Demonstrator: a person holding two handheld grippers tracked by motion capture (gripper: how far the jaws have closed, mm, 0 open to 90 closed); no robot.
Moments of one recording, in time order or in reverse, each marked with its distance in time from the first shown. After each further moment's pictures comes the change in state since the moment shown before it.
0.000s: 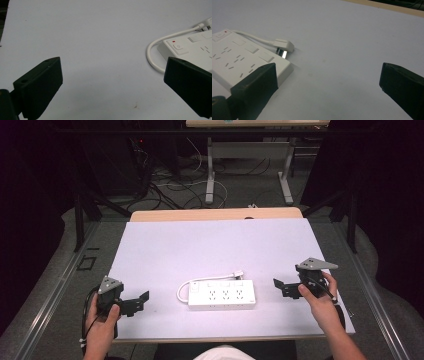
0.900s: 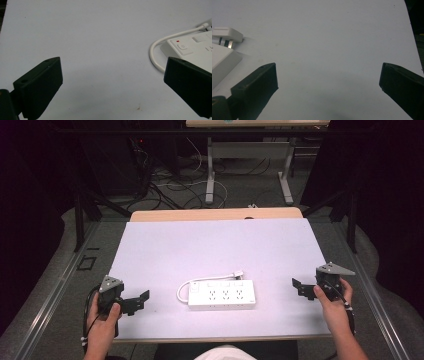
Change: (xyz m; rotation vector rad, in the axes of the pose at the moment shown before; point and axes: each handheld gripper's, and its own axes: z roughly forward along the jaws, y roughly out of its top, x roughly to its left) left arm 0.004 -0.002 0.007 0.012 0.001 -0.011; right arm -0.047 -0.037 -0.006 0.005 -0.171 0.109
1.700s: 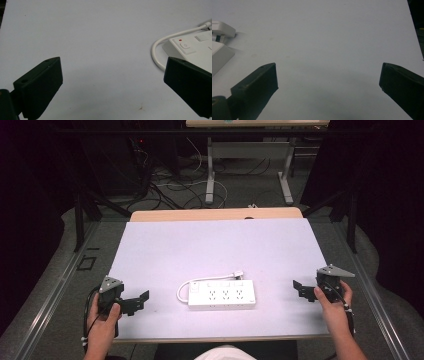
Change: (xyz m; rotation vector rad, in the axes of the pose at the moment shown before) left arm 0.003 -0.002 0.002 -0.001 0.001 -0.005; right arm -0.006 -0.009 0.004 0.017 -0.006 0.011
